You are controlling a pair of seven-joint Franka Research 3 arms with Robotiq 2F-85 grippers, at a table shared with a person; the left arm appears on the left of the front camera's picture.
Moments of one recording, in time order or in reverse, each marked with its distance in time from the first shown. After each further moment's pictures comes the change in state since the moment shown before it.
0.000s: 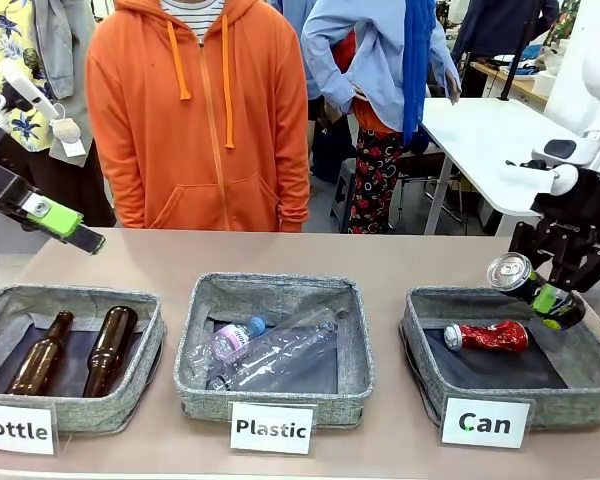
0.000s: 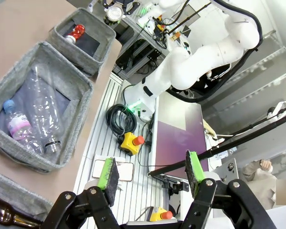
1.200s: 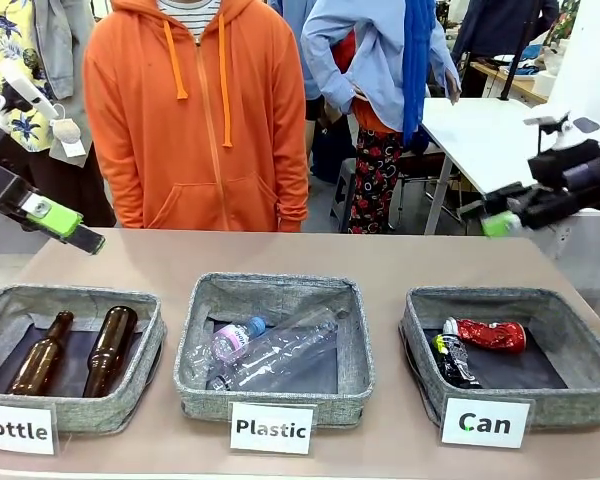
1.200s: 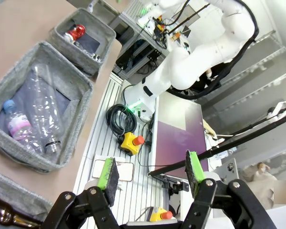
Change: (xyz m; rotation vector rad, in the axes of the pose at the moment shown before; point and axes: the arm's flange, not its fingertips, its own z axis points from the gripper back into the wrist) left arm 0.000 0.000 0.000 0.000 0.000 0.000; right arm -0.010 -0.035 0.015 -0.114 -0.812 -0.273
